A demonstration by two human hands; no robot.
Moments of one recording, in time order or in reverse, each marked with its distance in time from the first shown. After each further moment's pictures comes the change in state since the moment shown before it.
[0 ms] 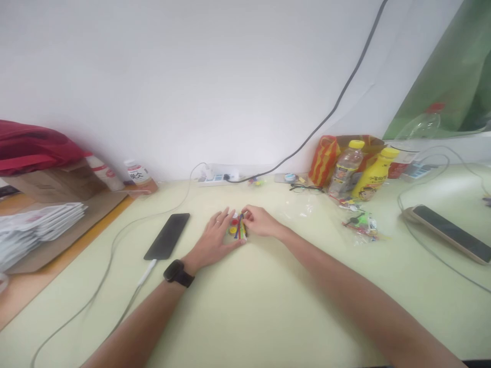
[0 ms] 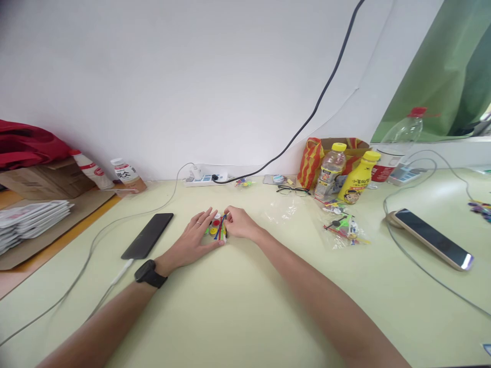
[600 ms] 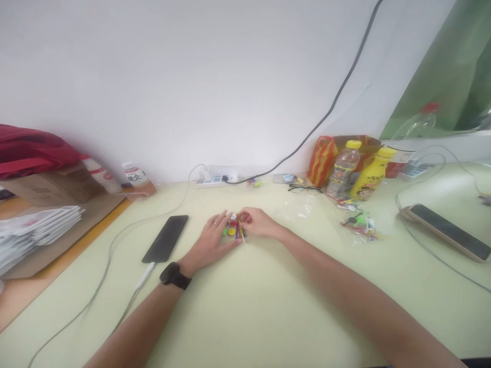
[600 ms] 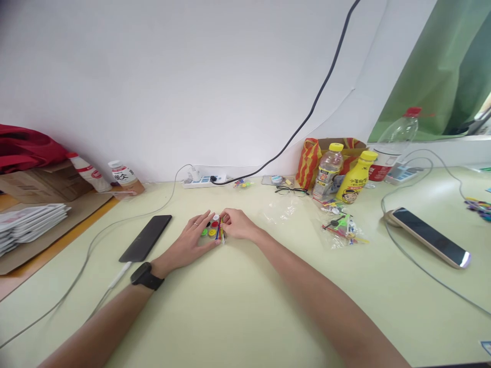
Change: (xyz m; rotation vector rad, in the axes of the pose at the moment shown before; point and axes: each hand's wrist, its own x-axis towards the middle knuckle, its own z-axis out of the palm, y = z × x) left_hand 0.000 -0.003 -0.004 -0.028 -0.023 -0.022; right_hand 0.001 0.005 0.002 0.111 -0.017 -0.068
